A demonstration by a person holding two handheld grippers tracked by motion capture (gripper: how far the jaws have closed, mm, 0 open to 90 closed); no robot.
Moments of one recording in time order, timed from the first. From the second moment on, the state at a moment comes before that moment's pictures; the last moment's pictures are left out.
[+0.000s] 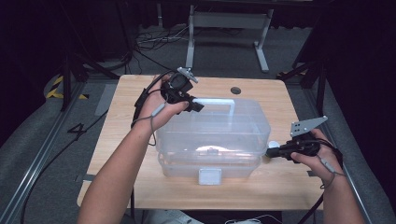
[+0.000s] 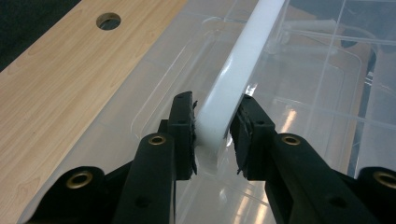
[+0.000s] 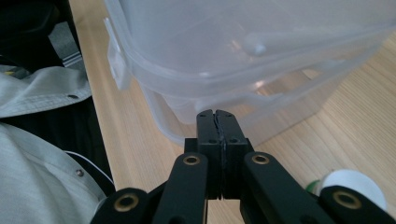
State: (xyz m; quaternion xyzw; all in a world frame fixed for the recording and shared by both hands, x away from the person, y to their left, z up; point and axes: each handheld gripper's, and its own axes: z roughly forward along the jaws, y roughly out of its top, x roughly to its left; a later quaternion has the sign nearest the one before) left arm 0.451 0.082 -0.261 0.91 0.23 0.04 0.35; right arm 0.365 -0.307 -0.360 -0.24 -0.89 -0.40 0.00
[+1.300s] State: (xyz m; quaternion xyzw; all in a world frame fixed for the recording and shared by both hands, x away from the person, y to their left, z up) left arm 0.421 0.111 -0.239 0.87 0.22 0.10 0.44; right arm 0.361 -0.306 -0.341 -0.25 -0.85 -0.47 -0.06
